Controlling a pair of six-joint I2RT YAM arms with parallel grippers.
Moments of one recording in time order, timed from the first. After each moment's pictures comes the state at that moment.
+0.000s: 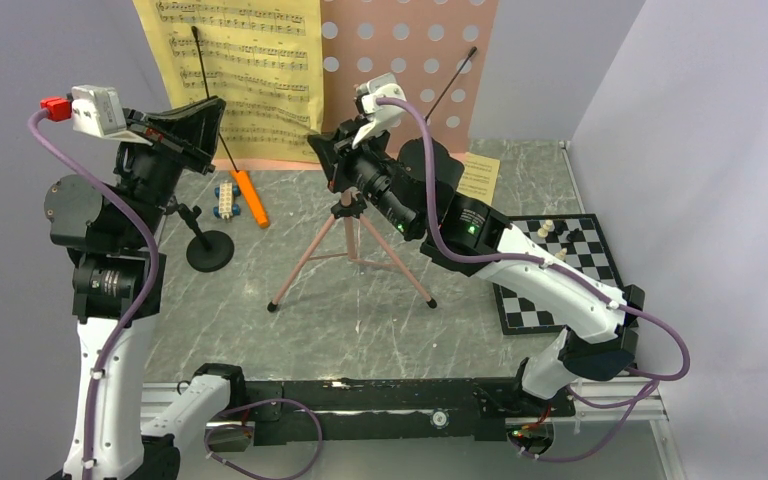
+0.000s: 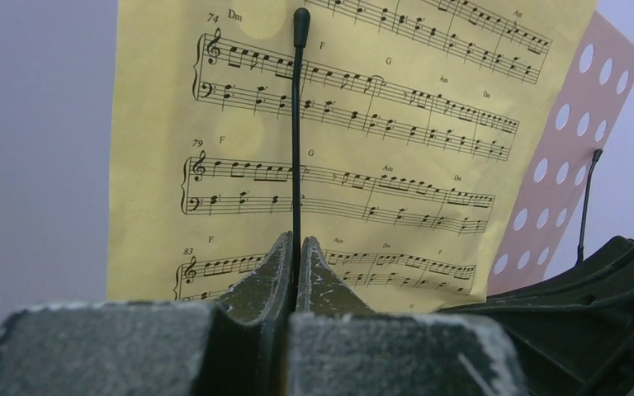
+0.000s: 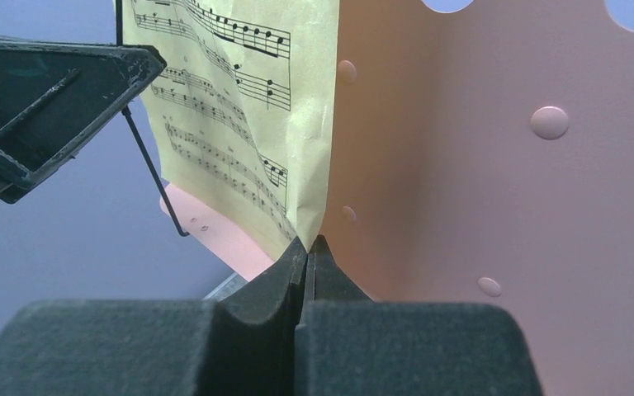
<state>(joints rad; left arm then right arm) -0.10 0.91 1.46 -0.09 0.26 -0.42 1.13 1.54 1.88 -0.16 0.39 0.12</state>
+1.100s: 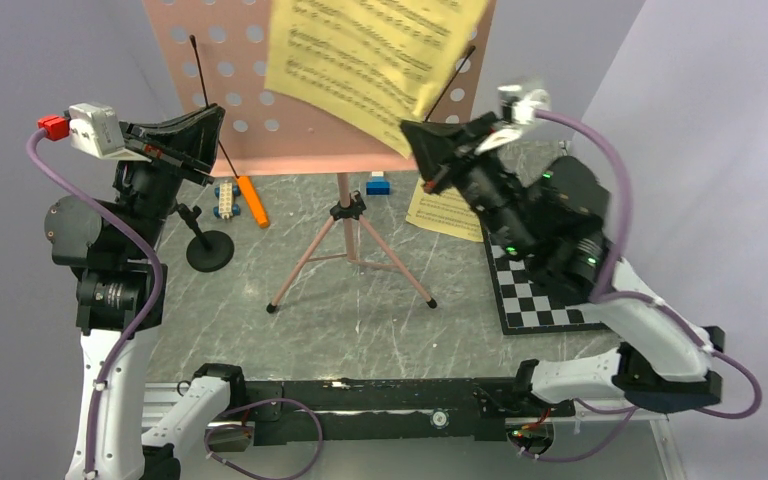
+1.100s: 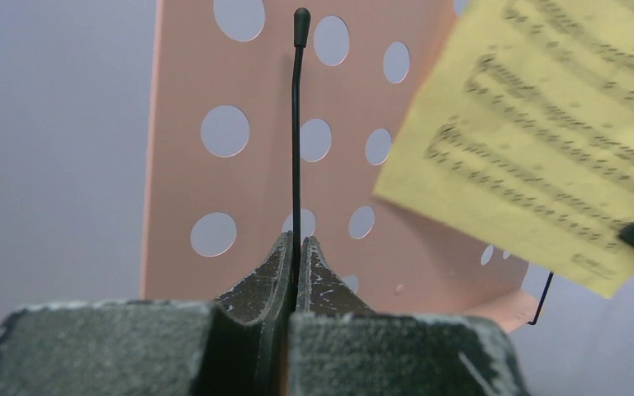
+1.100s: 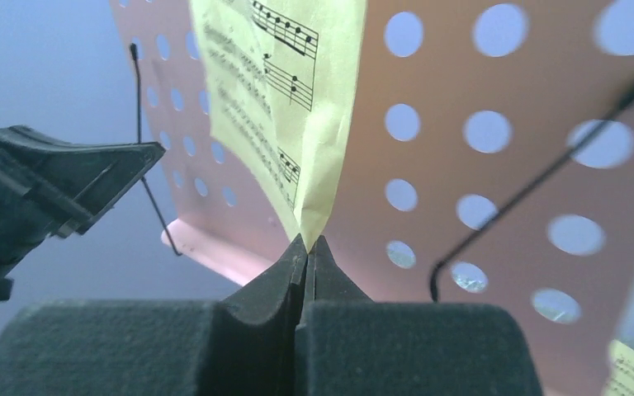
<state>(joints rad) -0.10 0.85 1.38 0.00 0.30 -0.41 1.13 1.24 1.76 -0.16 0.46 0.07</state>
